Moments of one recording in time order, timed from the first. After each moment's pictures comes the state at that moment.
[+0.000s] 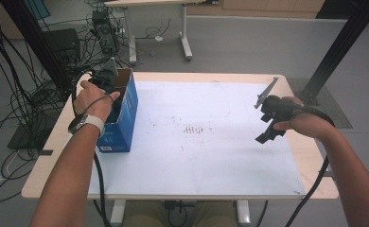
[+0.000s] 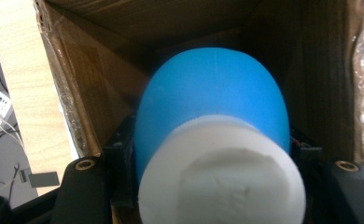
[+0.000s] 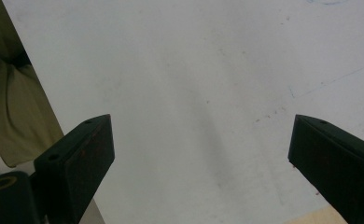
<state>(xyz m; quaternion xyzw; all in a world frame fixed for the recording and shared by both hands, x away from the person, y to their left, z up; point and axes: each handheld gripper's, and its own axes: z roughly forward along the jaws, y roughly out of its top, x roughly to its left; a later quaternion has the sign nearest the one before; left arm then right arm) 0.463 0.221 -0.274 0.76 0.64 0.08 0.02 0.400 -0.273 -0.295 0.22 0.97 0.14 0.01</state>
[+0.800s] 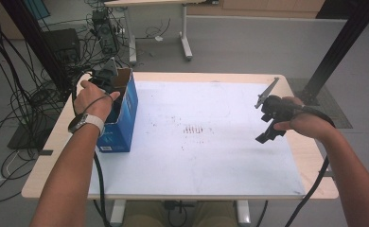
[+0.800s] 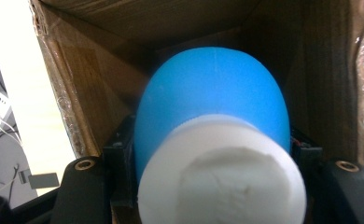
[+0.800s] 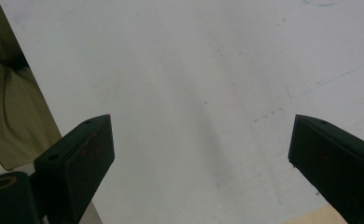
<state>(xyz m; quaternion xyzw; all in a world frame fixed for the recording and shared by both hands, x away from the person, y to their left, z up) 0.464 0.221 -0.275 0.76 0.64 0.08 0.02 0.400 -0.274 -0.295 0.22 0.96 0.15 0.01</state>
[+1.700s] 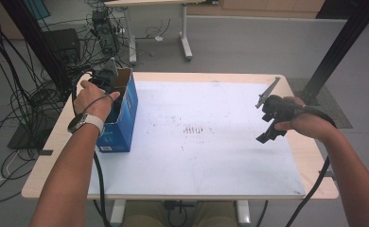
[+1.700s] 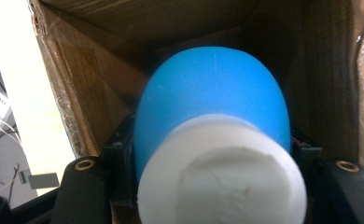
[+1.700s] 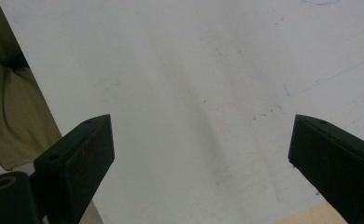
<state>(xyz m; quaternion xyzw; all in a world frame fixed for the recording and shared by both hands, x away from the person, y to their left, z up) 0.464 0.222 -0.275 0.77 0.64 0.08 0.02 0.398 -0.275 -0.293 0.22 0.96 0.14 0.02</state>
